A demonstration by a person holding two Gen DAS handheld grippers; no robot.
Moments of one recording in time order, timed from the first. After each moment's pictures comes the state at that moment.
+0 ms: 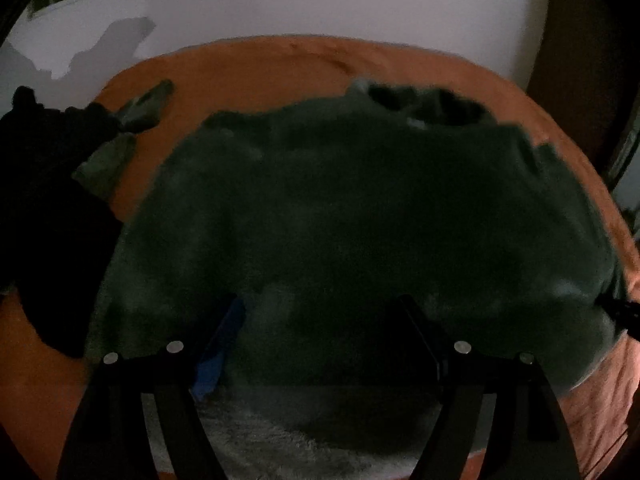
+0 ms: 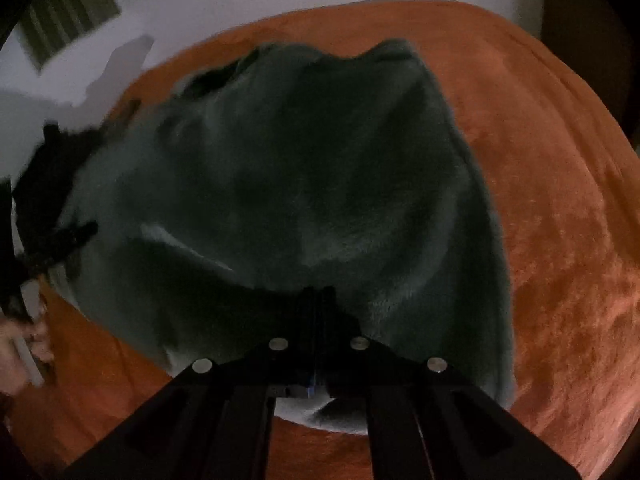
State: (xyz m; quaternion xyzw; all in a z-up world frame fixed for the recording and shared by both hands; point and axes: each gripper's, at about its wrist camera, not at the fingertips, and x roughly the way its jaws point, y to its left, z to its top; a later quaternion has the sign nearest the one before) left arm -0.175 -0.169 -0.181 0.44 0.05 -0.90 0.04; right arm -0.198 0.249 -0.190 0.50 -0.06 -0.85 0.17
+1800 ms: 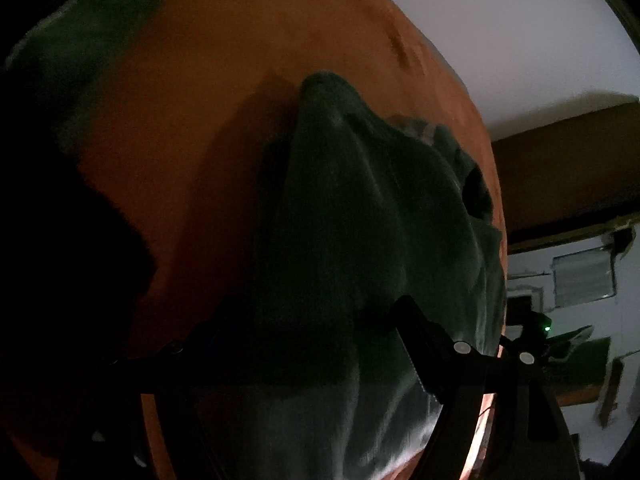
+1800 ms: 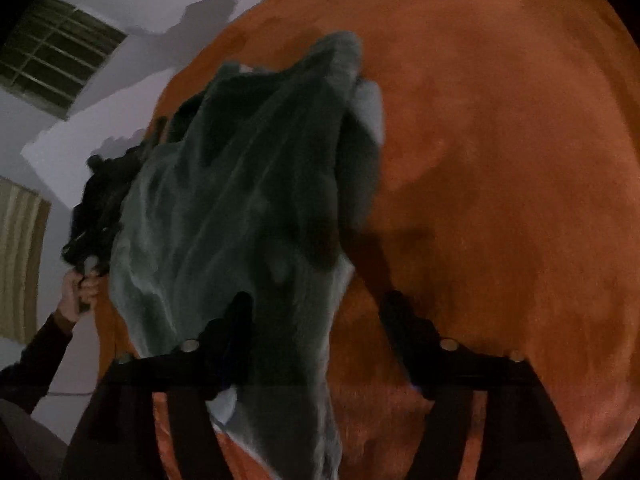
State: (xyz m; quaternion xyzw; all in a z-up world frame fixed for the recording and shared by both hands) left arm -0.272 -0.325 -0.244 0.55 0.34 -0.75 -0.12; right arm -0.308 0.344 -0.222 0.58 -0.15 -0.74 0.30
